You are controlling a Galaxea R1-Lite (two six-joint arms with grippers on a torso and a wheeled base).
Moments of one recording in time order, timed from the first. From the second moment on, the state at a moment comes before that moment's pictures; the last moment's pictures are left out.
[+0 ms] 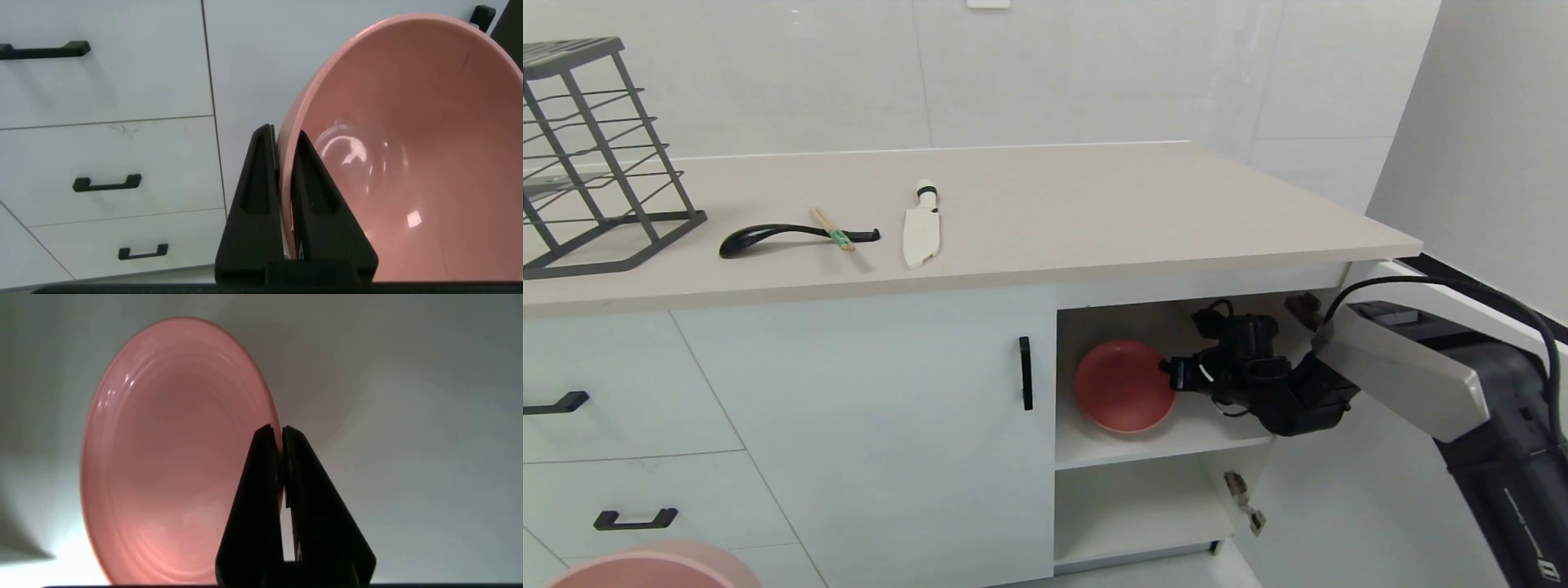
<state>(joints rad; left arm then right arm) 0.00 0.00 0.00 0.00 -0.01 -0.01 0.20 2.65 -1.32 -0.78 0.29 0.21</state>
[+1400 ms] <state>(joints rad) 0.00 0.00 0.00 0.00 -0.01 -0.01 0.28 2.52 -0.98 -1.04 0.30 0.14</state>
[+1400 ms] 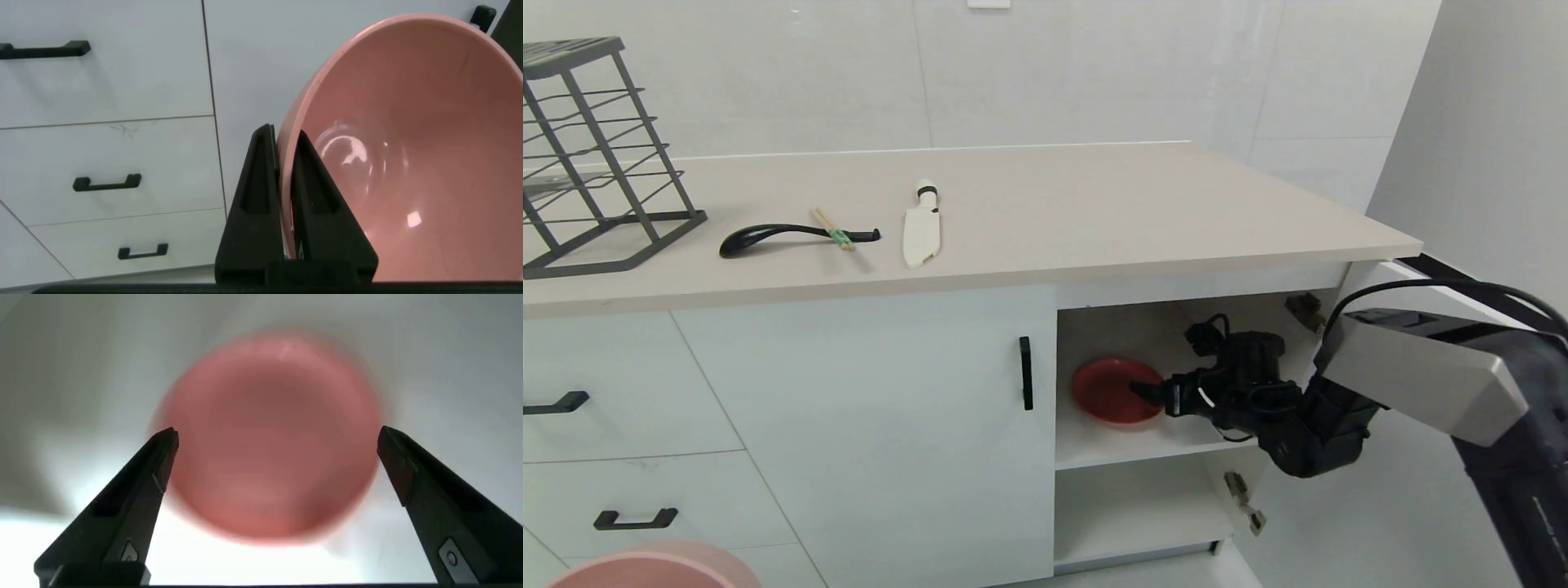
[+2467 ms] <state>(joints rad) 0.00 0.05 -0.15 -0.19 -0.08 -0.06 0.52 1.46 -0.03 -1.11 0.35 0.06</state>
